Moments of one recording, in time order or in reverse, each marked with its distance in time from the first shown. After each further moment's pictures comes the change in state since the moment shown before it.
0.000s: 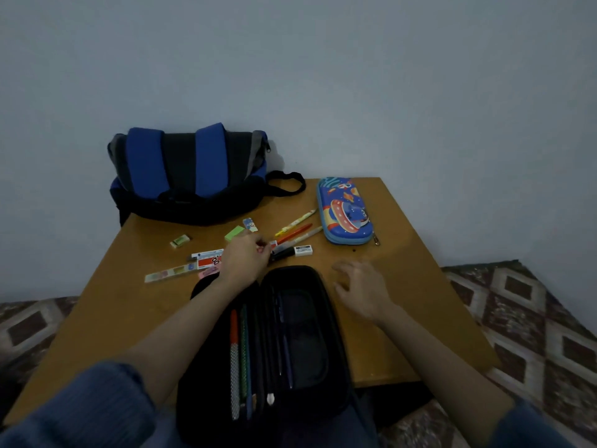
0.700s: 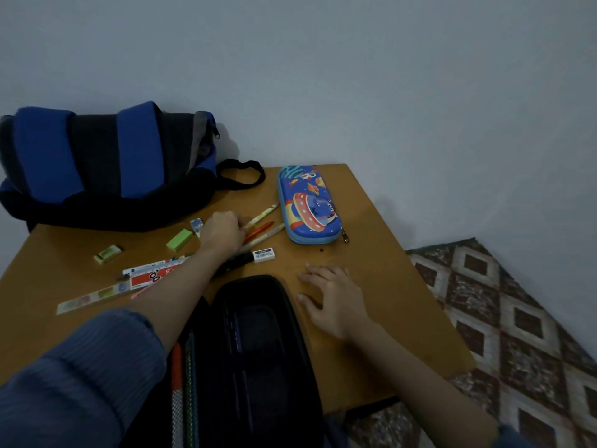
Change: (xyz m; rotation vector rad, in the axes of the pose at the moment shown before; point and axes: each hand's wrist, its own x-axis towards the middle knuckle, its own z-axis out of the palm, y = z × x) left_hand 0.095 0.016 0.054 0.243 -0.195 -0.072; right_hand 0.001 0.017 0.010 0.010 -0.021 -0.006
